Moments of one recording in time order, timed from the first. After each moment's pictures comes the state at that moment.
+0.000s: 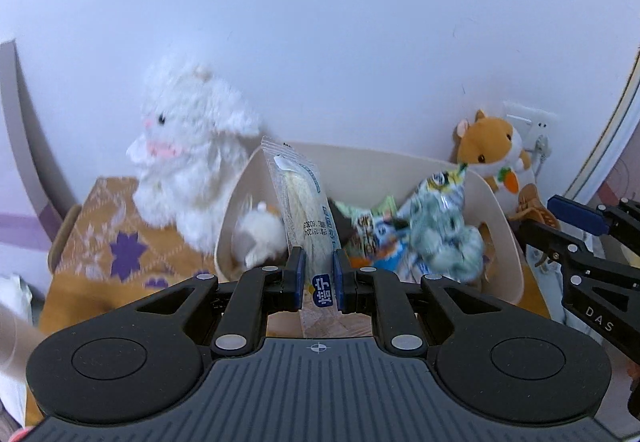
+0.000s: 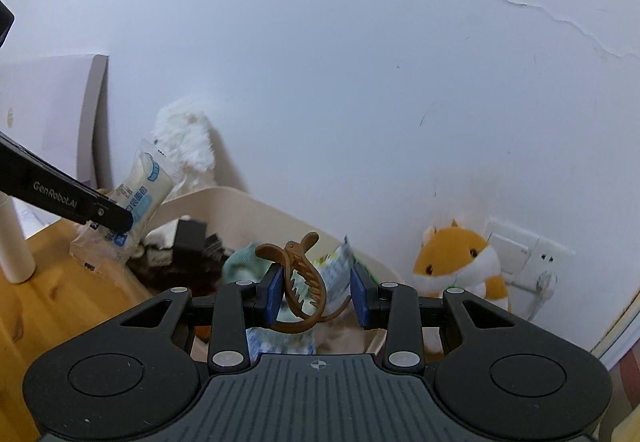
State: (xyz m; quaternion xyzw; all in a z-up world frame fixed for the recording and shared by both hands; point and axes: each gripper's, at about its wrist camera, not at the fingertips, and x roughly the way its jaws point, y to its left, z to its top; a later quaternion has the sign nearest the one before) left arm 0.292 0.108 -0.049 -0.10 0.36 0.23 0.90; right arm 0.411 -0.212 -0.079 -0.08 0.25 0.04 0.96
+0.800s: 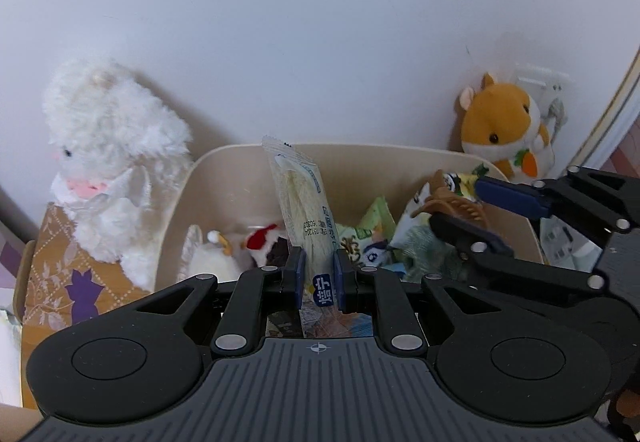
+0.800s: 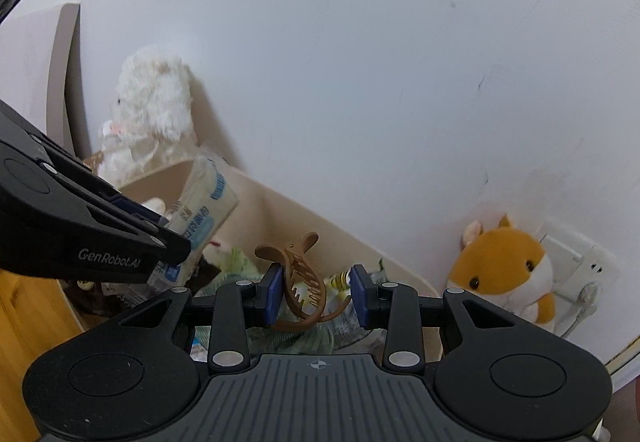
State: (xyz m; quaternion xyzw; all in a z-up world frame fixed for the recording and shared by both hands) left arm 0.393 0.130 -0.082 -0.07 0.44 0.17 0.88; right arm 0.513 -0.191 -0.114 -0.09 0.34 0.04 0.94
